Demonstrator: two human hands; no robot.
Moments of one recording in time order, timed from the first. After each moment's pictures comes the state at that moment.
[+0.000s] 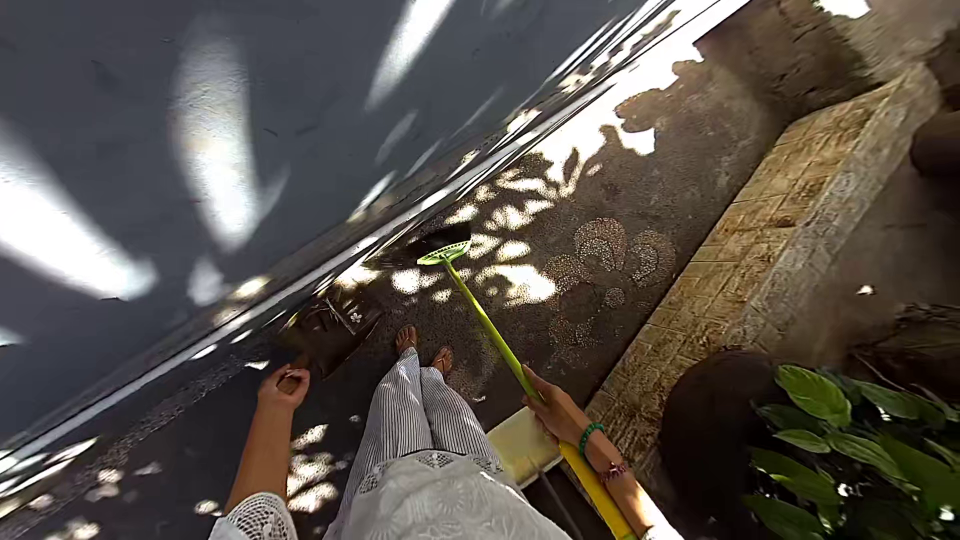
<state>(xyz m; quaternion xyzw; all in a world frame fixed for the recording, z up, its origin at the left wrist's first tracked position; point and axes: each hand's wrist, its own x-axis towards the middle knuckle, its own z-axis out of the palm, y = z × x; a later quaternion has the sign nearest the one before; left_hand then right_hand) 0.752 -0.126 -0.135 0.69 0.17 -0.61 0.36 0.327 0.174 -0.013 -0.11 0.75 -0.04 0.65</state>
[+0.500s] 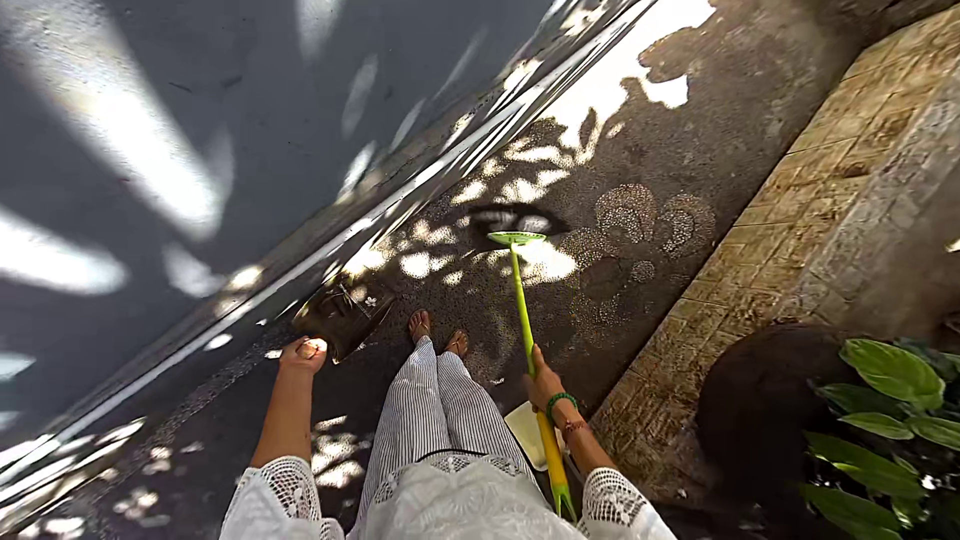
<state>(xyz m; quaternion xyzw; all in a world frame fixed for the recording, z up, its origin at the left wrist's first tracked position) 0.708 -0.130 -0.154 0.73 0.10 -0.57 0.37 0.352 0.200 -0.120 -0.06 0.80 0.02 0.59</state>
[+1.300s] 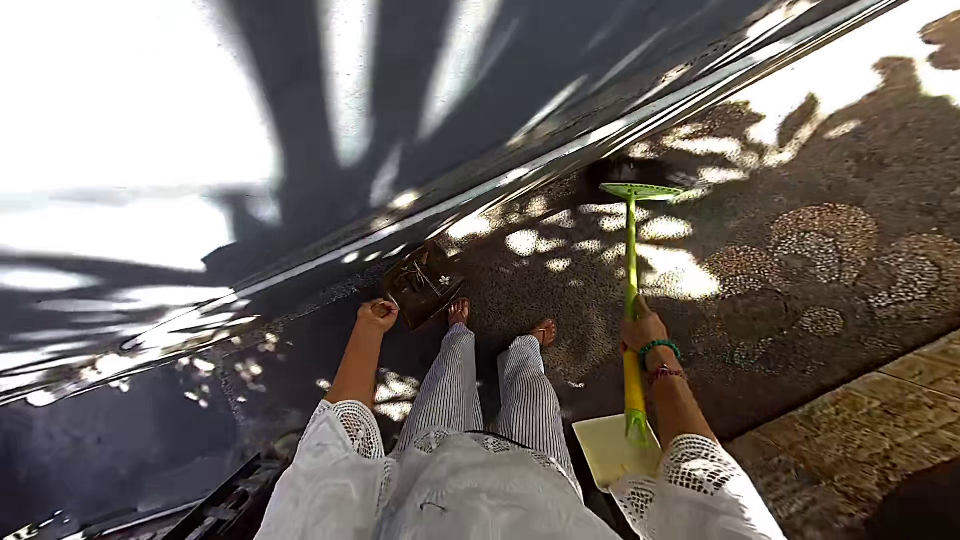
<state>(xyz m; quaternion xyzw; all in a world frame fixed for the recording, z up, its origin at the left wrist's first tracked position) 0.863 -0.128 -0.130 0.69 0.23 -0.56 0.40 0.404 0.088 -0.136 -0.15 0.85 -0.01 0.50</state>
